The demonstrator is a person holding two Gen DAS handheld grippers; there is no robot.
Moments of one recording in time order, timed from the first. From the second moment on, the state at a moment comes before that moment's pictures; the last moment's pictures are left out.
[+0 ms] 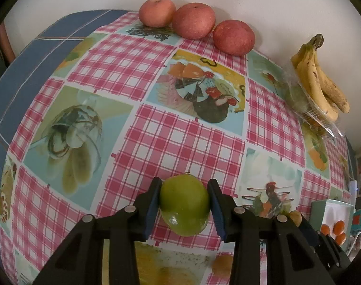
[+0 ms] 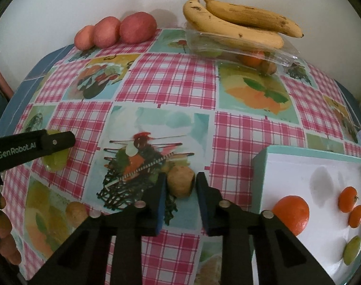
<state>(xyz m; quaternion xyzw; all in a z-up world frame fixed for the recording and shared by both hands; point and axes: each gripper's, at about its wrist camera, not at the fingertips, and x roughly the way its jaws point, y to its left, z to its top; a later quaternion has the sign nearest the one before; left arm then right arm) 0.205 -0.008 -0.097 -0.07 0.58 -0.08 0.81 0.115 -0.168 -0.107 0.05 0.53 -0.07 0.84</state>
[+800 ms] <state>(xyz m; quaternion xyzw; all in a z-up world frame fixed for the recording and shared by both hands) 0.138 0.004 -0.042 -0.13 0.57 -0.12 0.80 0.062 -0.170 -0.059 0.10 0.50 -0.07 0.86</state>
